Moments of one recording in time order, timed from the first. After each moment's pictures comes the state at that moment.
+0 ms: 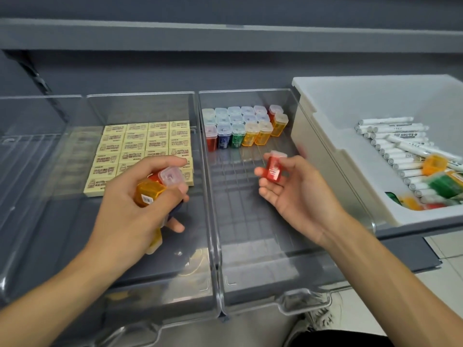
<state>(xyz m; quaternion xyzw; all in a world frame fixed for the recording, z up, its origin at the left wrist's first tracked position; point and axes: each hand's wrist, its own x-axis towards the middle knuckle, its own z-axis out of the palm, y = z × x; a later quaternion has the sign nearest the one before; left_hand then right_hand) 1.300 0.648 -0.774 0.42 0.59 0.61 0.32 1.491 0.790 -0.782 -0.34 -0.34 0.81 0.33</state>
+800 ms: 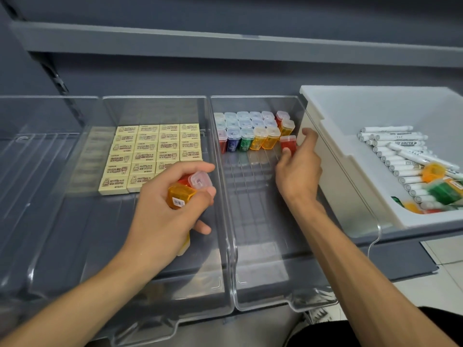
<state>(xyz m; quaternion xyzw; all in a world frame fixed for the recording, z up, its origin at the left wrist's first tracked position) 1.315 0.648 -0.774 0.41 0.59 0.61 0.33 1.455 0.821 -0.797 -0.60 -0.68 0.21 0.37</state>
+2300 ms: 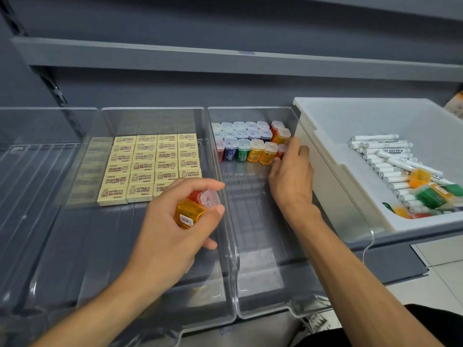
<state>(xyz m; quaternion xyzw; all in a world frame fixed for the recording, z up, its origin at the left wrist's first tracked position) 1.322 0.640 -0.766 0.45 0.58 0.60 0.33 1.449 0.824 -0.795 -0.60 -0.74 0.09 0.29</state>
